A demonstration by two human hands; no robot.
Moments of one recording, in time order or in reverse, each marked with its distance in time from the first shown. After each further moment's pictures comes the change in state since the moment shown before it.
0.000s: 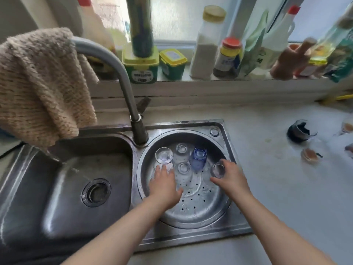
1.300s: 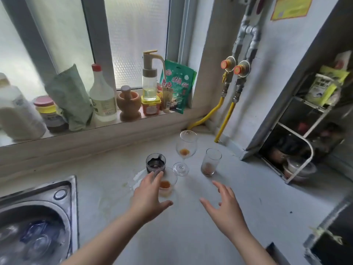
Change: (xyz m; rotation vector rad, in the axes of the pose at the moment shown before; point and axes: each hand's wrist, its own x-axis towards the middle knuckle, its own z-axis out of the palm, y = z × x) left_hand 0.072 0.437 0.016 -0.051 0.270 0.494; right_hand -0.019 0.361 -0.232 0.397 0.373 0.134
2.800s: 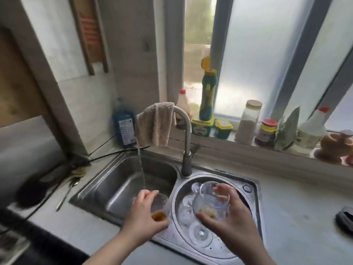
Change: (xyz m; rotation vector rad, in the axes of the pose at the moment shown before) left_hand -0.441 -0.245 -0.144 -0.144 0.586 -0.754; right_hand -0.251 -0.322 0.179 0.322 -0.599 -0.711
